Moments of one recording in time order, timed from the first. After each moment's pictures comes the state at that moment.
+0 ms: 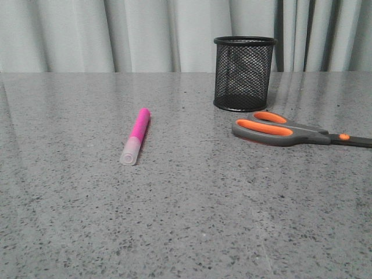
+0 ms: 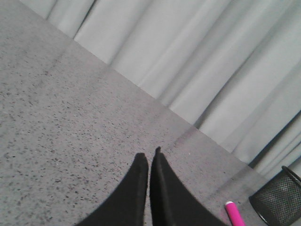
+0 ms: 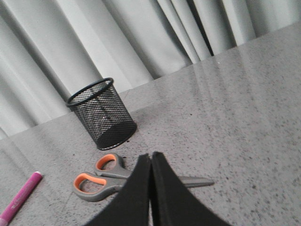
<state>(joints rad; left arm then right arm) -0.01 0.00 -0.03 -0.72 0.13 0.12 0.03 0.01 -0.06 0.53 0.17 -0.11</state>
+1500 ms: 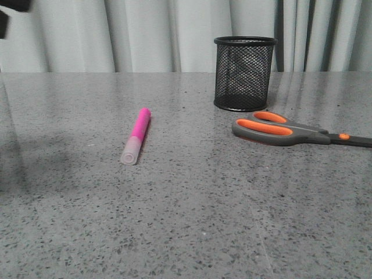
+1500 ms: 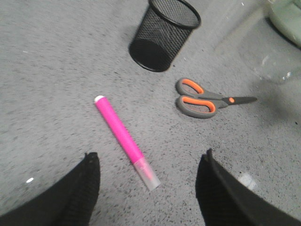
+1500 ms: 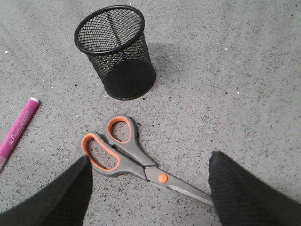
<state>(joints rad) -0.20 1.03 -0.72 -1.10 0.73 0.98 0.04 0.82 -0.73 0.49 0.59 -0.35</state>
